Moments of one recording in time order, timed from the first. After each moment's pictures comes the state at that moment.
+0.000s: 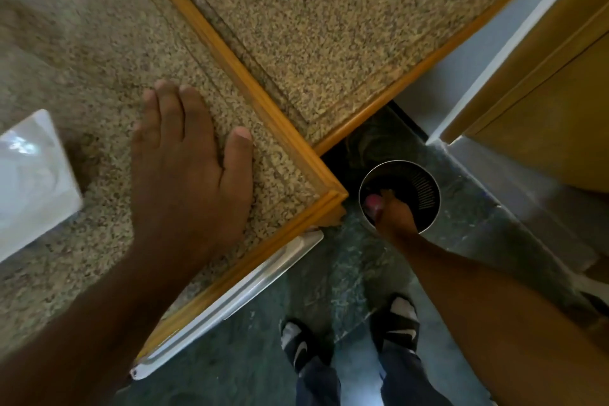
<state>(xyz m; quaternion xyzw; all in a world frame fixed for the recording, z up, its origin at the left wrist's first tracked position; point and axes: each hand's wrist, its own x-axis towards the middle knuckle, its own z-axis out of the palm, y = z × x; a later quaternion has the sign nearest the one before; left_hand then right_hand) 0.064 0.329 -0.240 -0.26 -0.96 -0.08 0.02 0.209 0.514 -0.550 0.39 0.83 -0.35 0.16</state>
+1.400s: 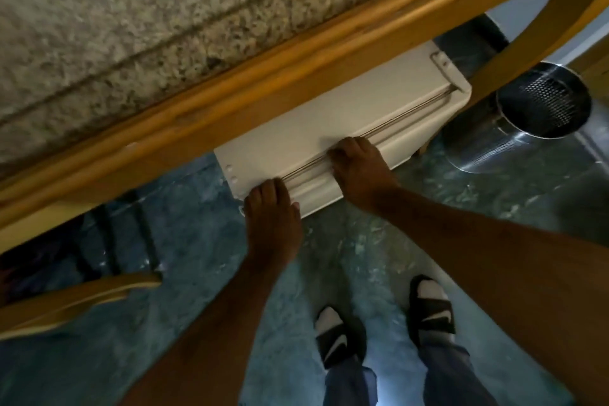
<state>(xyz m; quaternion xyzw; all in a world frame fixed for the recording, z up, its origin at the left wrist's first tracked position) 0.190 -0.094 -0.533 -0.19 -0.97 0.04 -0.12 0.195 0.103 -0.534 0.02 0.98 -0.20 0.03</state>
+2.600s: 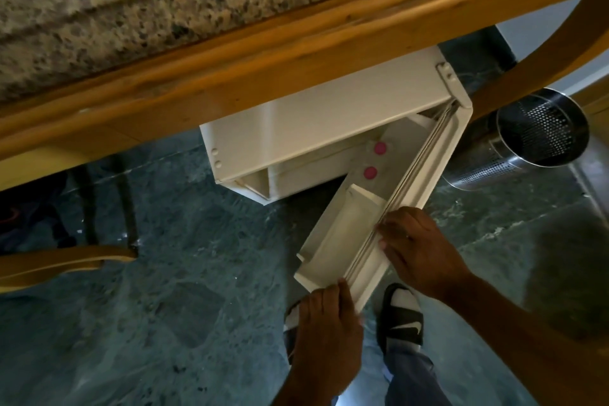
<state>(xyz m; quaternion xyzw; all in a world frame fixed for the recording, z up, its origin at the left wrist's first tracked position) 0.389 -0.045 -0.538 -0.23 -0.95 -0.08 -0.18 0.334 0.171 -0.539 -0.10 0.98 -0.19 -0.02</state>
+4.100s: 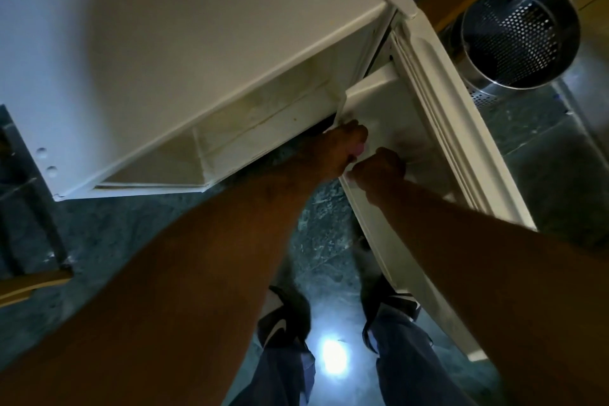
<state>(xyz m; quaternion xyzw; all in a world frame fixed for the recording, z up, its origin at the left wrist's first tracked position) 0.177 0.151 -0.690 -0.48 -0.83 -0.17 -0.24 0.262 0.240 -0.686 0.55 0.72 -0.38 0.21</state>
